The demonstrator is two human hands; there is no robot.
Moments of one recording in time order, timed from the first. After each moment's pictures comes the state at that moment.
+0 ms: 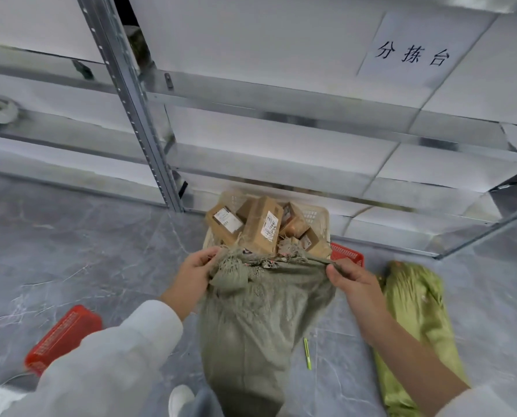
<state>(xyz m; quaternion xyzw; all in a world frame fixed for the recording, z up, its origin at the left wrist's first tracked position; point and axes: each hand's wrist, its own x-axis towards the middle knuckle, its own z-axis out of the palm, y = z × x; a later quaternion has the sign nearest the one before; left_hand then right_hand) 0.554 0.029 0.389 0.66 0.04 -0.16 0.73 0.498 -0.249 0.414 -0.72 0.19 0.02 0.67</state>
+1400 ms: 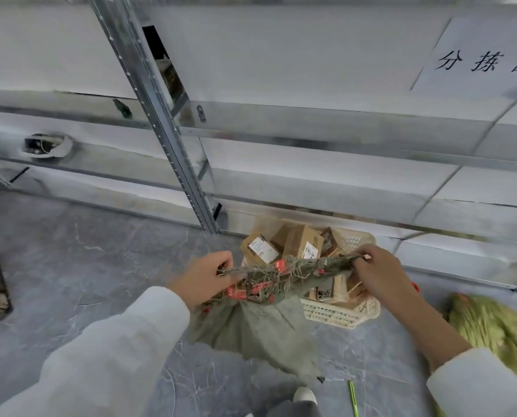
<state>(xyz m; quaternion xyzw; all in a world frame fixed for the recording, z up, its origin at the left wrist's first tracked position) 0.701 0.082 0.432 0.92 -0.13 -0.18 0.31 0.689 -0.240 0.427 -0.84 0.19 0.14 0.49</state>
